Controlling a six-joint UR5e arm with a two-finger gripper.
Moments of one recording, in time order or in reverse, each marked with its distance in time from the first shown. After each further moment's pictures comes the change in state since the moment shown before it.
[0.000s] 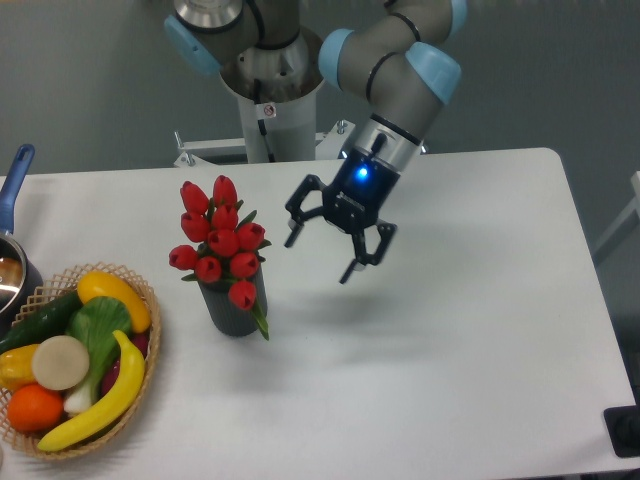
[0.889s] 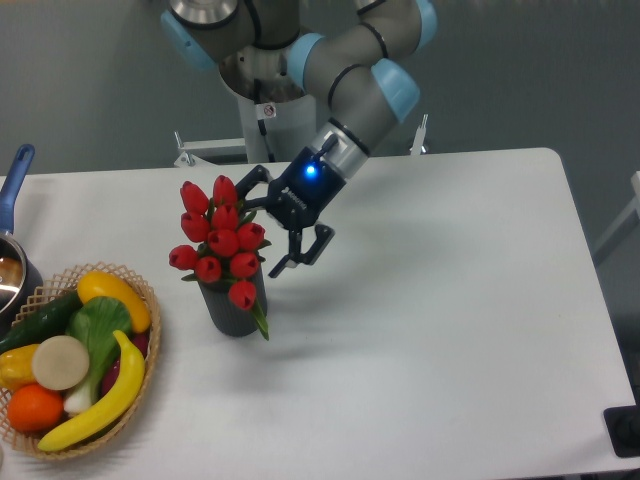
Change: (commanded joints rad) arm -0.149 -0.055 0.026 0.005 -0.075 0.000
